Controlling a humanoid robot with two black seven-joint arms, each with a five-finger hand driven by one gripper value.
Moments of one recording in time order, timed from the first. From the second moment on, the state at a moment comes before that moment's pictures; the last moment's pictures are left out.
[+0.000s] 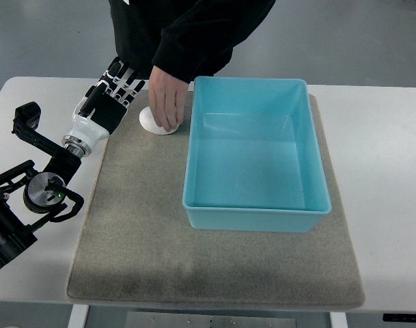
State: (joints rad) left arm -0.56 0.42 -0.70 -1.11 -0.31 -0.26 -0.38; right arm 0.00 0.00 0.06 0.12 -0.12 0.19 0.04
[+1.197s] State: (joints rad) left arm -0.63 0.43 -0.70 -0.93 -0.31 -0.40 -0.38; right arm 0.00 0.00 0.06 0.12 -0.12 0.19 0.04
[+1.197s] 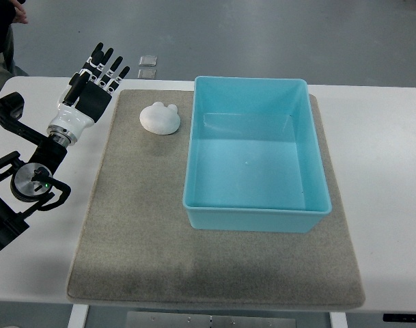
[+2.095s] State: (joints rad) left arm -0.64 0.43 -0.70 -0.86 -0.23 -0.59 -0.38; right arm 0.00 0.00 0.06 0.12 -0.12 0.19 0.04
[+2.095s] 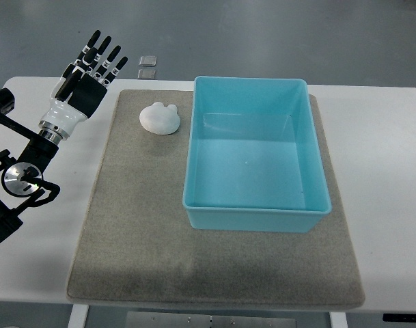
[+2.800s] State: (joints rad) left arm -0.71 0.52 -0.70 -0.85 0.32 -0.37 -0.38; right arm 0.00 0.00 0.06 0.12 -0.12 0.19 0.04
